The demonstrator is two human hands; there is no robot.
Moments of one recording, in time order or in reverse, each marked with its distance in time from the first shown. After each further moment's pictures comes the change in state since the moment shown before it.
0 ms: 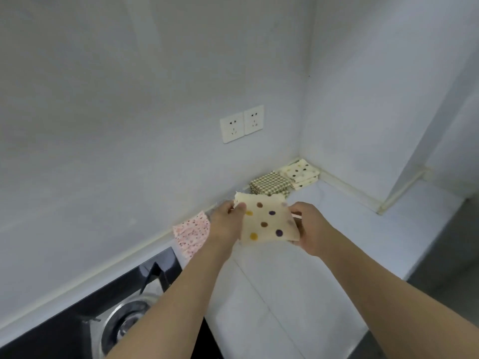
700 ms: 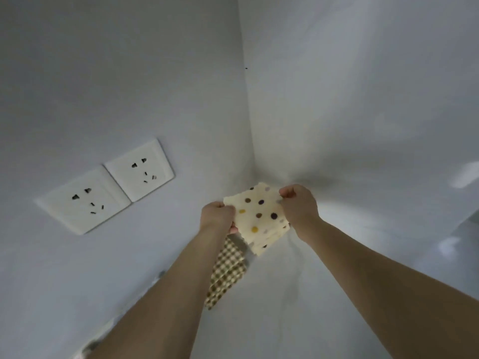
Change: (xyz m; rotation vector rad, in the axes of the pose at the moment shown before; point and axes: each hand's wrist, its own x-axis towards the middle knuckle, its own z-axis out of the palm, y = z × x) left_hand 0.341 0.046 0.258 0.071 -0.054 -0.194; right_hand 0.346 -0.178 -0.113 -0.422 0.384 -0.418
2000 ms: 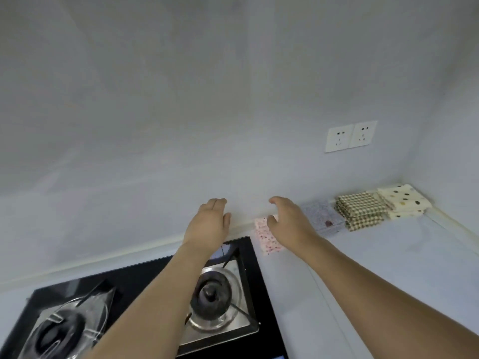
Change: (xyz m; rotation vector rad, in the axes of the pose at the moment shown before) left_hand -0.353 -0.191 -0.450 0.961 0.482 0.480; right_hand -0.506 -0.072 0.160 -0.615 -0.604 -0.748
